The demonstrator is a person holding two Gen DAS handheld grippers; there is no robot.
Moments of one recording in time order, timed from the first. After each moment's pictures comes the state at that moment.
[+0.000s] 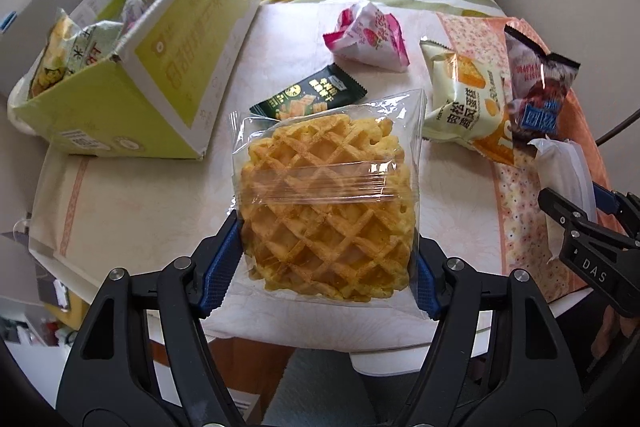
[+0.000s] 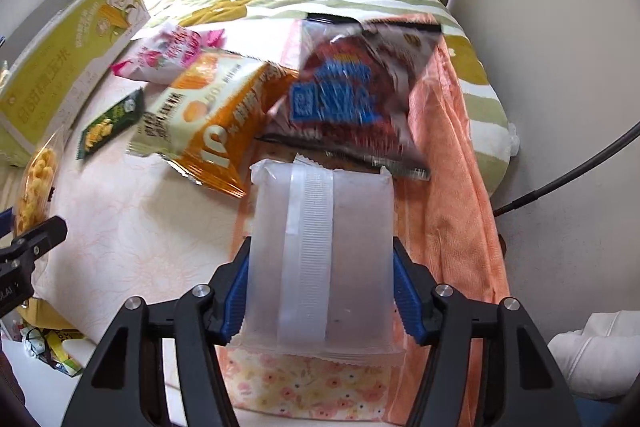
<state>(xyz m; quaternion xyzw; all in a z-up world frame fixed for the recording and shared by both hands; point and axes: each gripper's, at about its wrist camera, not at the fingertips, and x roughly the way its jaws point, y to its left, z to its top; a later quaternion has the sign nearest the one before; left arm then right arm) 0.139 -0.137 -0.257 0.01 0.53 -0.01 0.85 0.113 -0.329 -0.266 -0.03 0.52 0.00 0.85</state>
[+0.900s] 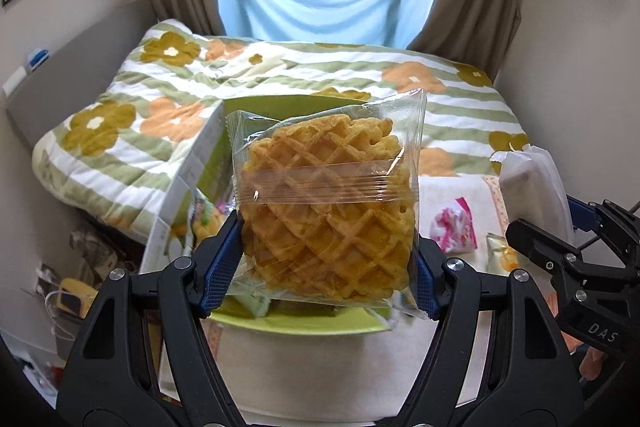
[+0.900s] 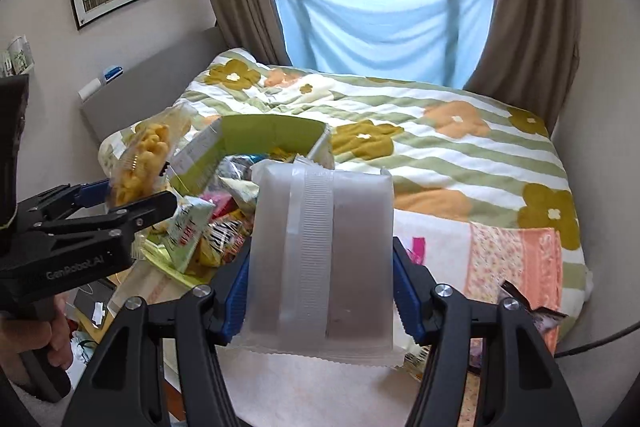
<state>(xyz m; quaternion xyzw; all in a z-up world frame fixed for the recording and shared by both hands) 0.233 0.053 -0.089 -0.02 0.41 0.00 0.91 0.196 -0.140 -0.109 -0.01 0.38 0.19 0.90</state>
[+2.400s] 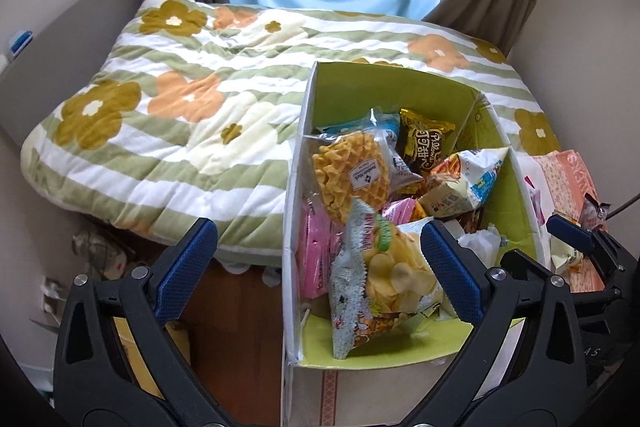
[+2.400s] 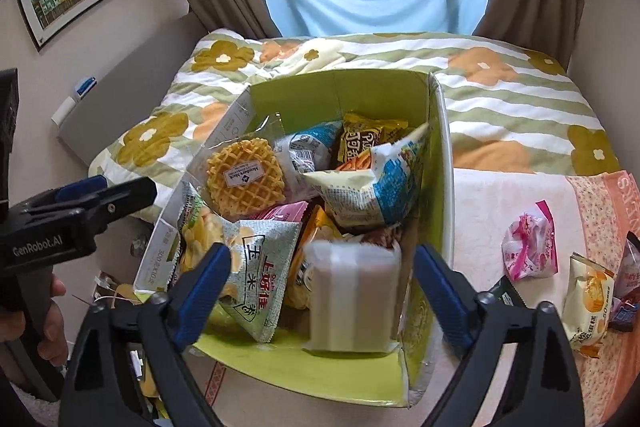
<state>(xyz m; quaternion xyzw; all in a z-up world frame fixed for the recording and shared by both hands) 0.287 0.213 -0.135 -0.02 0.46 -0.03 0.89 0.238 -0.010 -0.172 0.06 0.44 0.14 0.89</state>
